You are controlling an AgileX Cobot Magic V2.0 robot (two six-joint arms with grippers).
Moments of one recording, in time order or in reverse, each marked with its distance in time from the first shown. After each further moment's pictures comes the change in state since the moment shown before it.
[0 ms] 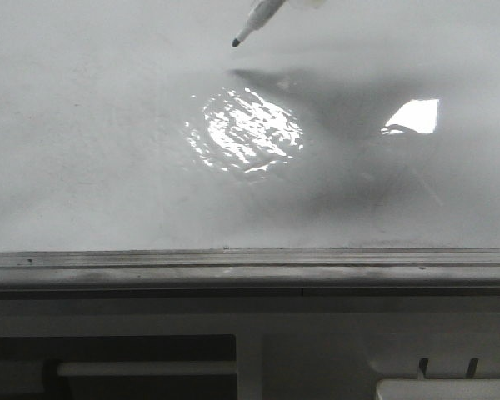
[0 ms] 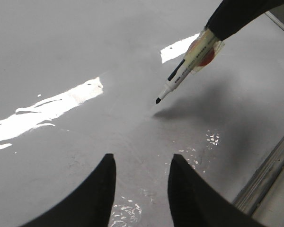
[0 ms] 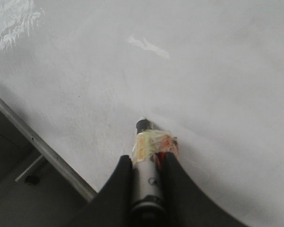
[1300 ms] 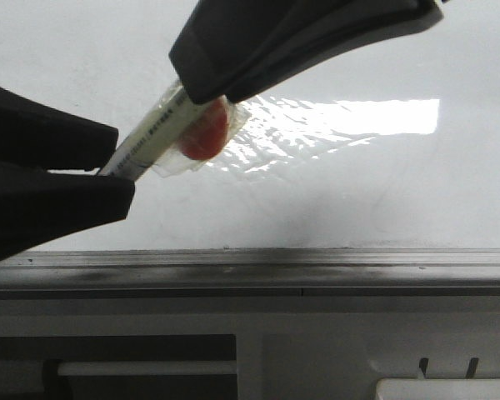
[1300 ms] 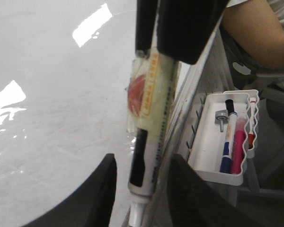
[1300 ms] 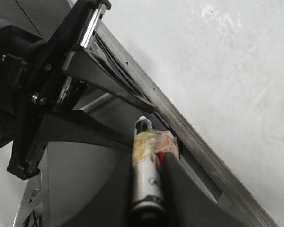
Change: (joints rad) left arm 0.000 0.339 -0.002 0.461 -0.230 -0.100; right arm 0.351 -0.002 0.204 0.055 -0.134 -0.055
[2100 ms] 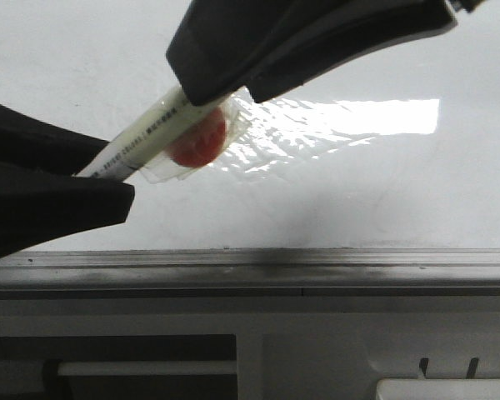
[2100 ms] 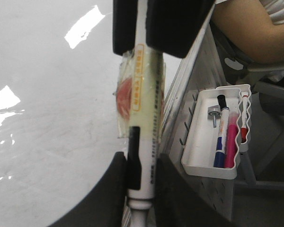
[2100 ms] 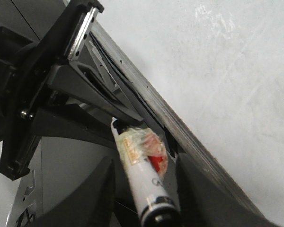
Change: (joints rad) left arm 0.000 0.005 0.000 0.065 -0.001 -0.005; right arm -0.009 -0.009 0.007 -0.022 0.003 0.002
